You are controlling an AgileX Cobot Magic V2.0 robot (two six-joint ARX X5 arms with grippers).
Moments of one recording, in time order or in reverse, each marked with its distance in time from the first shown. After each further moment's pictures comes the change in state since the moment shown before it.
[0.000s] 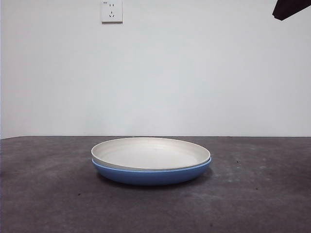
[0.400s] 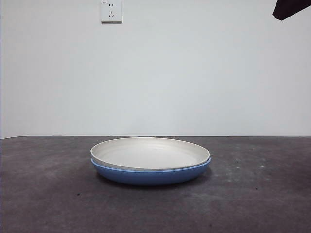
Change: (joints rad) left arm 0.039 -0.219 -0.401 0.015 -0.008 0.028; right arm 0.000 0.000 0.000 0.000 0.000 0.000
